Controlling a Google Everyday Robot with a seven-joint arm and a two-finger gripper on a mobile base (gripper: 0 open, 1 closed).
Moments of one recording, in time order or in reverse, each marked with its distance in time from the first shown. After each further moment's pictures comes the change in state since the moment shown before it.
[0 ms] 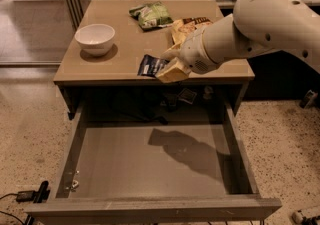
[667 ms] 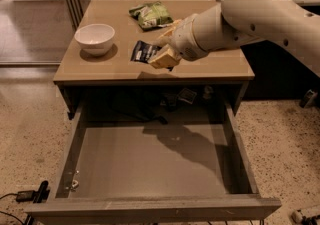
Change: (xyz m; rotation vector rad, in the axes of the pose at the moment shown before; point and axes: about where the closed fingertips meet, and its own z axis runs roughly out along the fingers) arm -0.021 -0.036 0.016 0.054 -0.037 -0.040
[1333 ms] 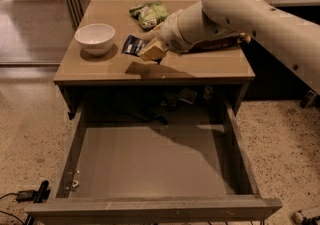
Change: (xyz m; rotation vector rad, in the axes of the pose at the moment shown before) arm -0.008 -0.034 0.046 -0.014 -0.032 0.043
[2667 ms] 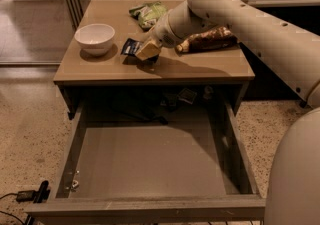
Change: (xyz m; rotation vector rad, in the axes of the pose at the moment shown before) arm 0.015 -0.035 0.049 -0.043 0.059 0.031
